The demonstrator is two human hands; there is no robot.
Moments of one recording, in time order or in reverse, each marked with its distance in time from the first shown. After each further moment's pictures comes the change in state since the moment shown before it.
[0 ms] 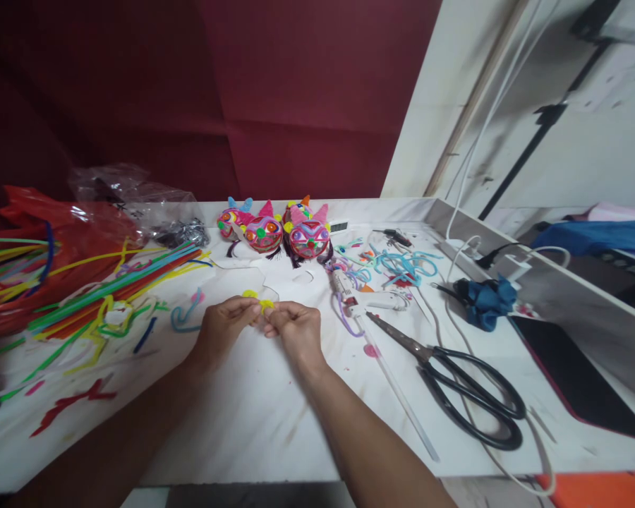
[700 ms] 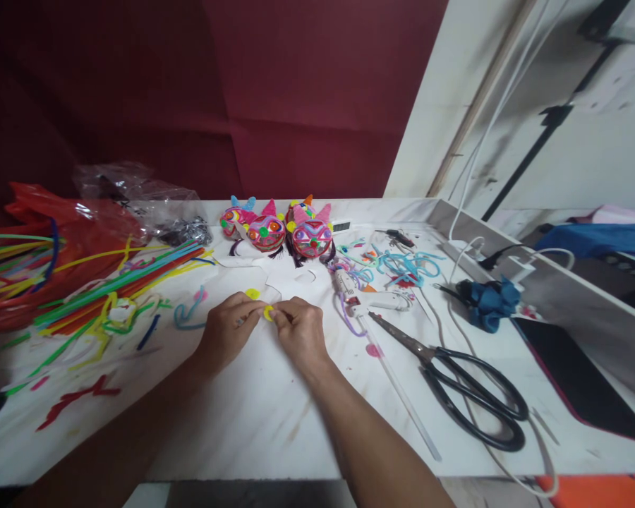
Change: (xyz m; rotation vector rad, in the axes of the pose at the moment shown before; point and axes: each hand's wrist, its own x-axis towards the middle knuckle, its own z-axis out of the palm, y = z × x) left_hand -0.003 -0.005 -0.006 0.509 -0.010 0.490; right_hand 0.002 -0.002 -0.009 -0.530 0.012 -0.419
